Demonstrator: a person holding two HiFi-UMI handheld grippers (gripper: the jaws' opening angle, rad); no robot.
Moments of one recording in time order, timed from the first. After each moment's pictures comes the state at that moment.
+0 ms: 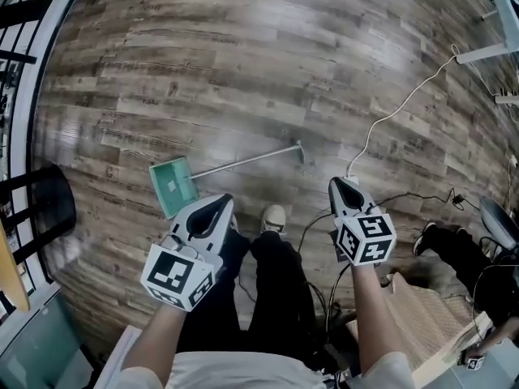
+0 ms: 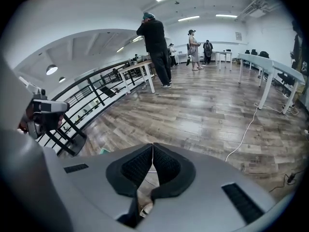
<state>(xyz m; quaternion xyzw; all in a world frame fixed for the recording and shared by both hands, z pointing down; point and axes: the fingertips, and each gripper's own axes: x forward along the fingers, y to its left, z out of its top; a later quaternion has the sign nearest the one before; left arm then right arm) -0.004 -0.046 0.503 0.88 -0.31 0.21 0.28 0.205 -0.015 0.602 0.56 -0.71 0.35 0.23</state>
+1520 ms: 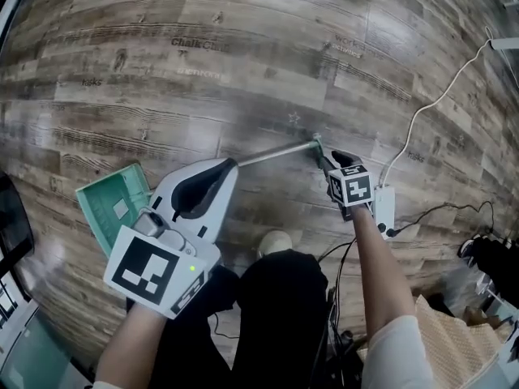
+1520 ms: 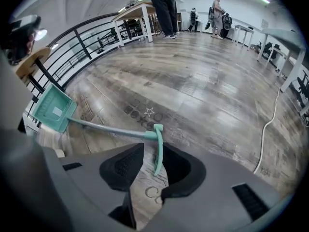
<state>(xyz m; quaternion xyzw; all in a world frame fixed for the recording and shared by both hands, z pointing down) 0.038 -0.114 0.835 0.91 -0.27 0.20 0.26 0.254 -0.024 1.144 0.48 -0.66 0.41 0.40</state>
